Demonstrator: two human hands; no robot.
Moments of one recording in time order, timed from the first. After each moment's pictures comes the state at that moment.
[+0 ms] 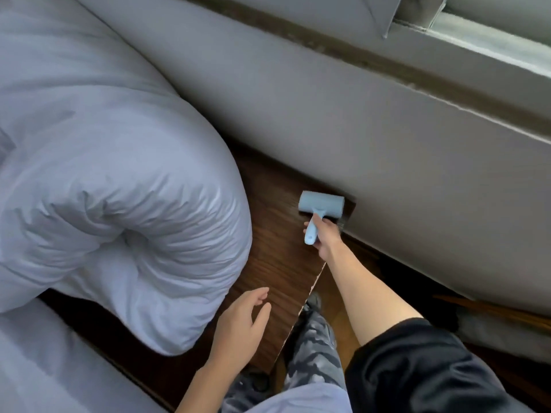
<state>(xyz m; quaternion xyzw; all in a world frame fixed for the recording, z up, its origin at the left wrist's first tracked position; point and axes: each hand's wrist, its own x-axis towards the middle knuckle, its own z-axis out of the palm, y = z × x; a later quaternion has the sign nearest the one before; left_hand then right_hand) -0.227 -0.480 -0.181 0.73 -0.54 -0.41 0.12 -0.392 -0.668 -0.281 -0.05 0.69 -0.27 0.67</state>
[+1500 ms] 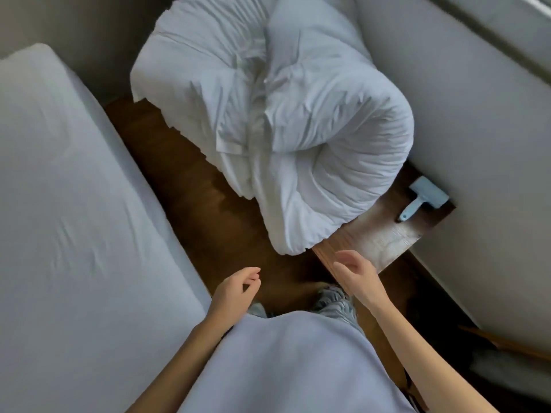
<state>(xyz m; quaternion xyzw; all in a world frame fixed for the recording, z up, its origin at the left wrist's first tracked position) 0.003 -0.177 -0.115 0.81 -0.34 -0.43 0.21 -0.225 -0.339 -0.098 -0.64 0.56 -0.04 0.52</state>
